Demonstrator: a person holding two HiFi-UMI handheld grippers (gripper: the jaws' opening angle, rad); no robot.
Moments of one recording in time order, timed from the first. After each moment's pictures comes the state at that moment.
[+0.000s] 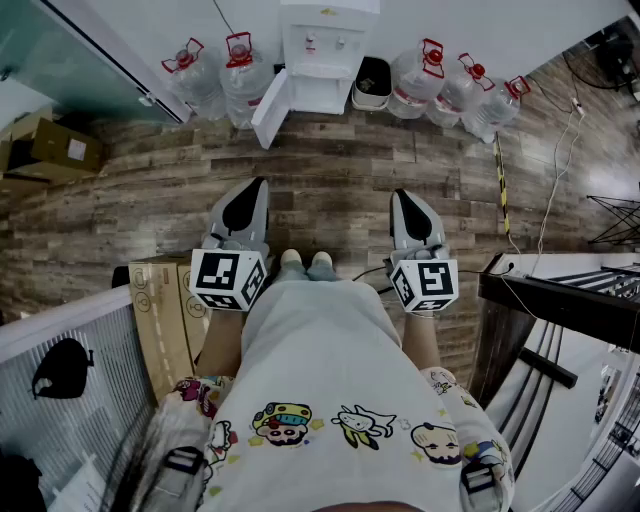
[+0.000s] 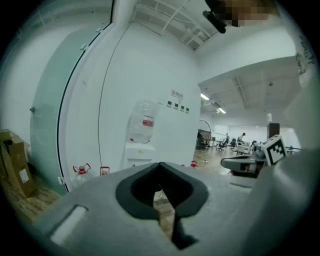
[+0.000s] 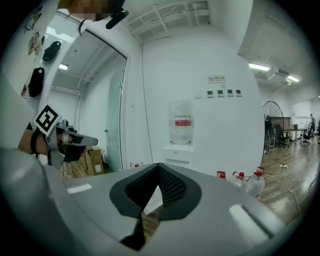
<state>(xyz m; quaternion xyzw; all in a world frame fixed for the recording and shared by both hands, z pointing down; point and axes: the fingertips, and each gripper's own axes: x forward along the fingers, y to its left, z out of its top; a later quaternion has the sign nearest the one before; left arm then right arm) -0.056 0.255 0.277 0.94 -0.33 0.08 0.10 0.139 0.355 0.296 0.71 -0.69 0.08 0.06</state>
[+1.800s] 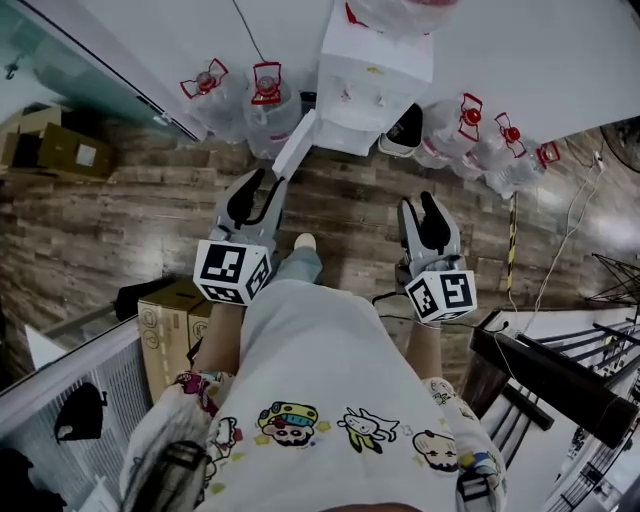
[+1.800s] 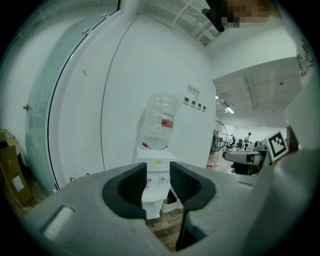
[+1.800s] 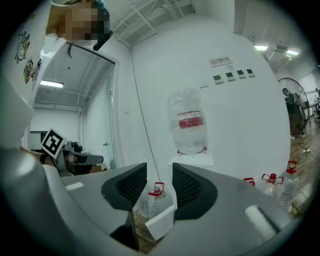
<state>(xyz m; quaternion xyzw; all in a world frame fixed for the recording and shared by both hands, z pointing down) -0.005 0.028 0.279 0.93 -0.34 0.09 0.11 0.197 0.126 0.273 0.68 -0.73 0.11 -0.01</state>
